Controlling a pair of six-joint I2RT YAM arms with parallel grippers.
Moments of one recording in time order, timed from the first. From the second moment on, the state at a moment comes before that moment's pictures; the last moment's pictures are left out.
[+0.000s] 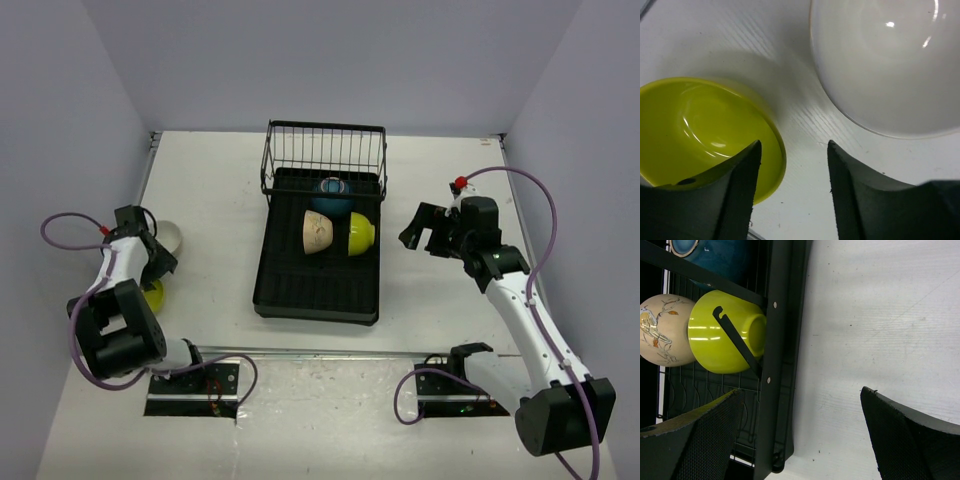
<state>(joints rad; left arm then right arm) 0.39 1.40 0.83 -0.66 -0.20 -0.47 0.16 0.98 0.84 -0.52 -0.18 0.41</state>
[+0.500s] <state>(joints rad) 0.34 1.08 0.76 -0.30 0.41 -0.56 0.16 1.00 0.84 -0.52 -0.18 0.41</state>
